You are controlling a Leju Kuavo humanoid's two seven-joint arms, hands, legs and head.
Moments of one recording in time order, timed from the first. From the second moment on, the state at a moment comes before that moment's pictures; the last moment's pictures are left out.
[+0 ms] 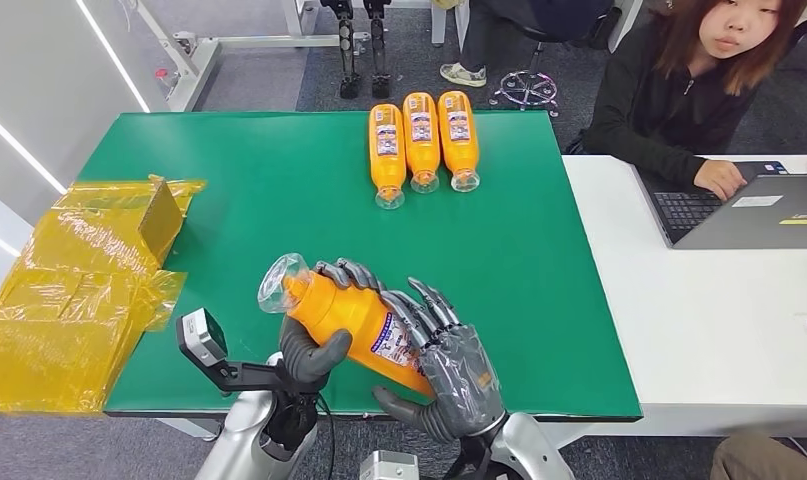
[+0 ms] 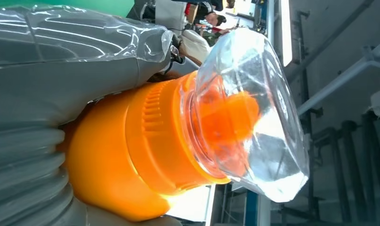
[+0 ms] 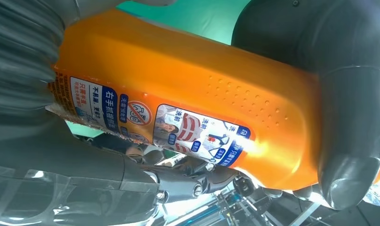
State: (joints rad) left arm -0.21 -0.24 -0.45 -1.02 0.16 -0.55 -0.54; right arm 0.02 -0.04 0.61 -1.78 1.13 -0.13 -0.18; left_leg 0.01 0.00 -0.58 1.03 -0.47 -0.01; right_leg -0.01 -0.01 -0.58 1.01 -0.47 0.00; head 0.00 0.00
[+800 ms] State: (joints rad) left arm -0.42 -0.20 -0.41 -0.82 -0.03 -0.26 -0.59; right arm 0.02 0.01 0.60 -1.78 1.17 -0.13 -0.17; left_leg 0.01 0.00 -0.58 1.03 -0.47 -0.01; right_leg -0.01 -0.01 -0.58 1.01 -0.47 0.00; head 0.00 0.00
